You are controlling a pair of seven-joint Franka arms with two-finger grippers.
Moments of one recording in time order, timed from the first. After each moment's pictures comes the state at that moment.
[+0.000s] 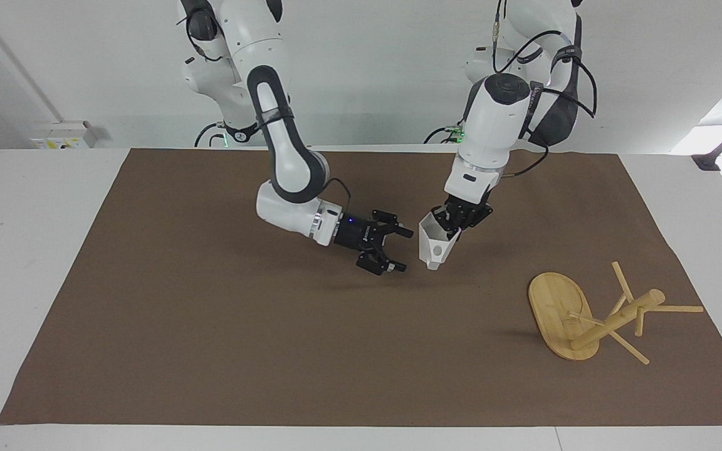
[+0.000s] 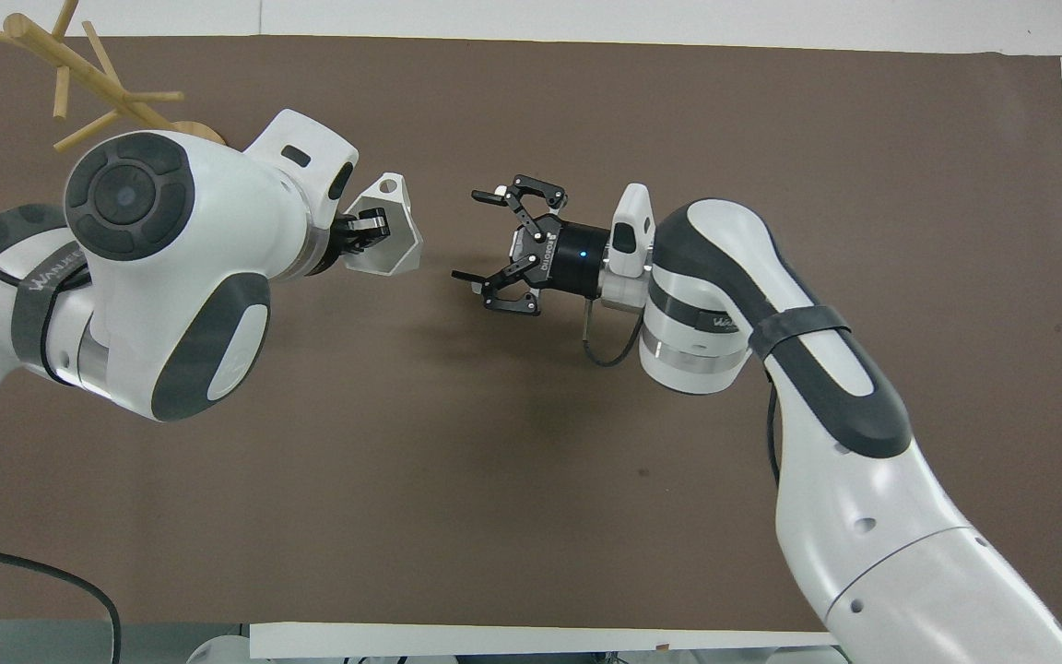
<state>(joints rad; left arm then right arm) -0.40 0.08 -0.10 -1.90 0.02 2.22 -0.67 0.48 0.41 -0.10 -1.92 1.89 2.13 -2.42</state>
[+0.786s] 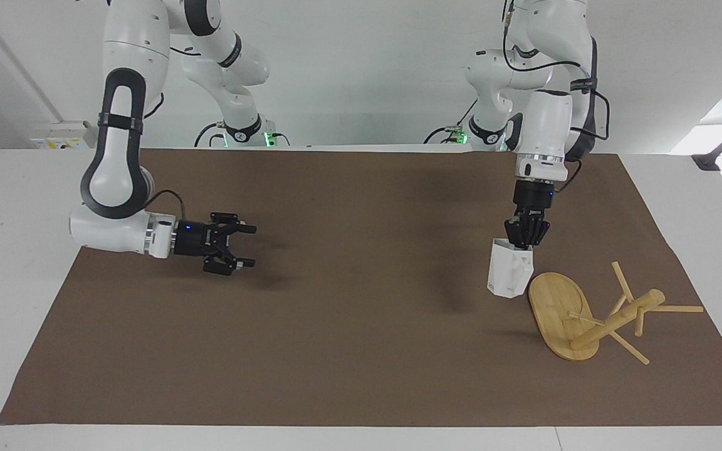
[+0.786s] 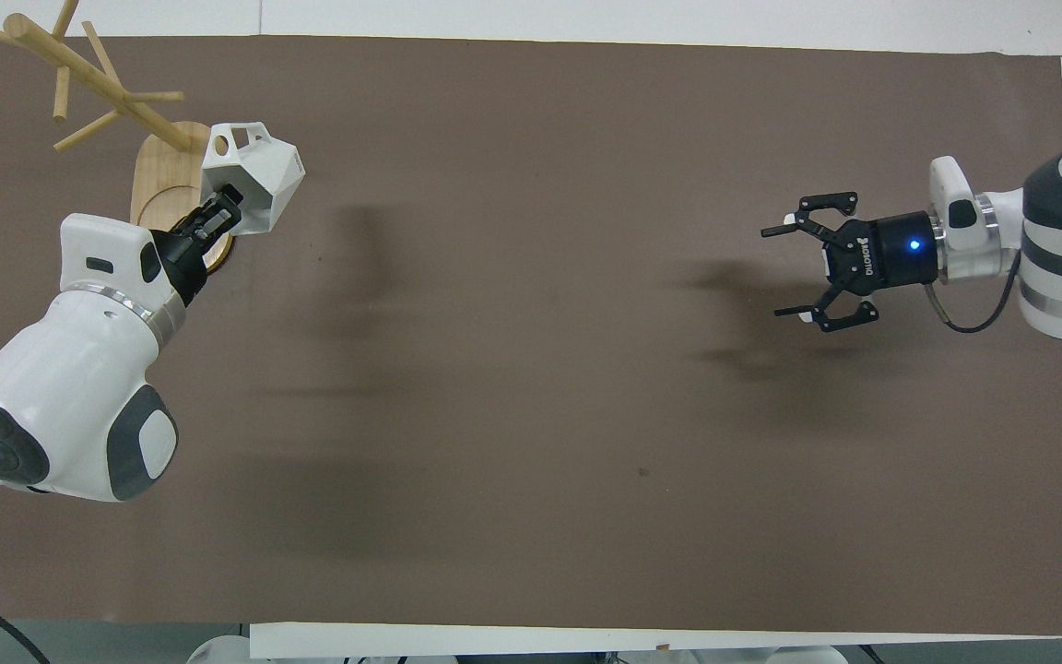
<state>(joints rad) -0.17 0.01 -0.09 -2.47 0.02 3.37 -0.75 -0.15 0.36 -0.11 -1.88 0.98 1.58 -2.35</state>
